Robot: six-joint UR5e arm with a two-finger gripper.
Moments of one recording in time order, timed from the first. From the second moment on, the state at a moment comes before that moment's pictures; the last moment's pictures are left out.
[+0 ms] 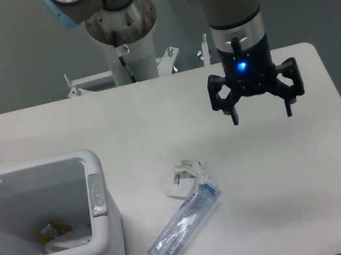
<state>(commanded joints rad) 2.56 -1.77 -1.47 -1.05 1.57 0.81</state>
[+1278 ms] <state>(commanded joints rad) 2.42 -1.92 -1.80 -0.93 1.54 0.73</state>
